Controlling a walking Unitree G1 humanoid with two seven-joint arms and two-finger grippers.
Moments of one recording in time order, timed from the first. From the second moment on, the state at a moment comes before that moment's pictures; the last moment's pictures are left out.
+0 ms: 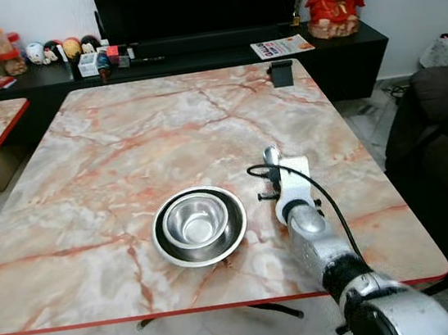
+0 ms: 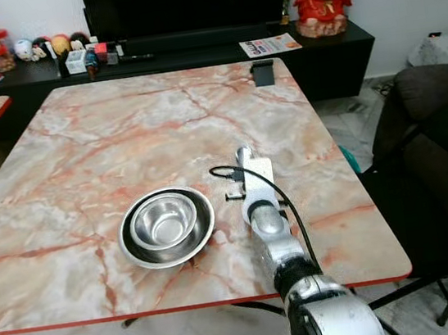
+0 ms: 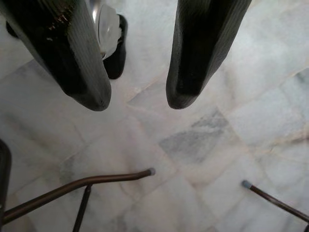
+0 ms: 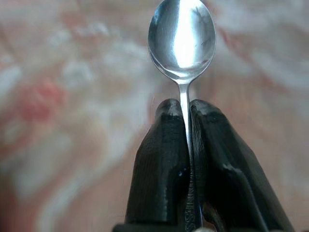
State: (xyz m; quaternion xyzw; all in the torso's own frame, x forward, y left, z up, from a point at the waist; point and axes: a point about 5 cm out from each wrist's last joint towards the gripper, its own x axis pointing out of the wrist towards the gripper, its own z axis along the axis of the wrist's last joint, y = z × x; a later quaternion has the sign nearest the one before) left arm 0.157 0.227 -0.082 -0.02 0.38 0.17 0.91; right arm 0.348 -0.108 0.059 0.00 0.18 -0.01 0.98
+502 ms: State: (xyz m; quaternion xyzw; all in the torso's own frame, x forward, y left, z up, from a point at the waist) left arm 0.158 0.227 -0.081 -0.02 0.38 0.17 0.91; right arm 0.340 -0.102 0.071 -0.01 0.18 0.00 0.98
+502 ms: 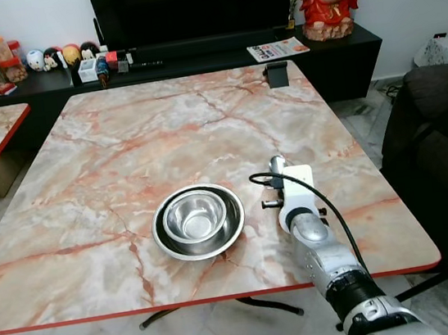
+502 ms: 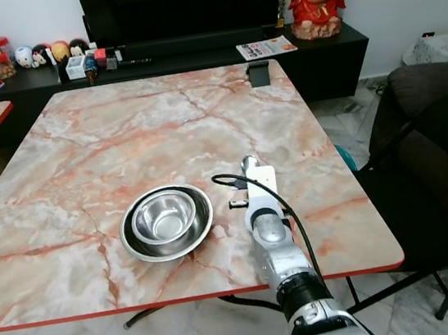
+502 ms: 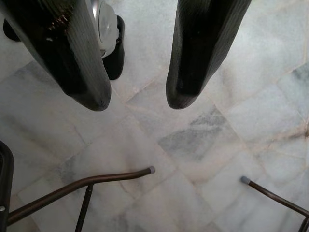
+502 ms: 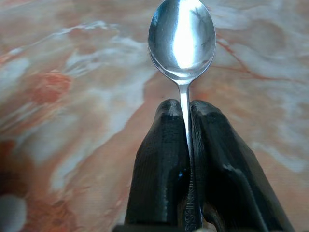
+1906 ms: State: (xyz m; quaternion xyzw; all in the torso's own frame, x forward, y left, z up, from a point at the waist) left arm 0.158 0.227 -0.081 -0.02 0.38 0.16 0.91; right arm 0.313 -0.096 0.077 -0.03 0.23 0.02 0.97
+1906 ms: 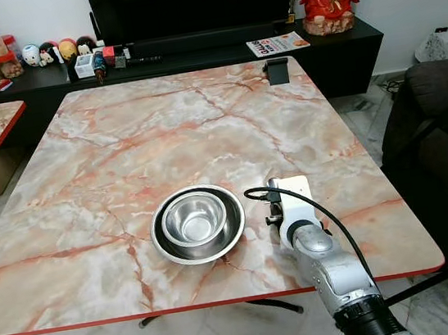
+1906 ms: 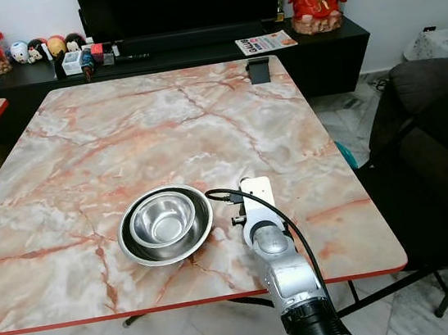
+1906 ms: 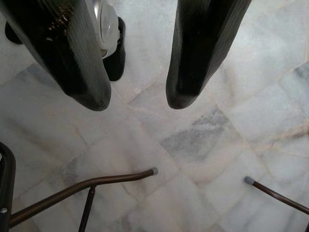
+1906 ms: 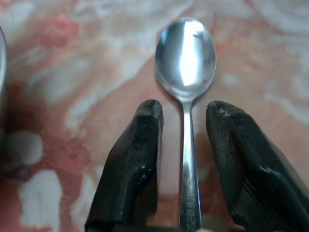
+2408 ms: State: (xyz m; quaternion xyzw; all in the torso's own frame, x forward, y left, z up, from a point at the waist) left arm 0.160 0.227 -0.080 -0.02 0.37 0.16 0.91; right arm 0.325 -0.093 0.131 -0.03 0.03 0.02 1.00
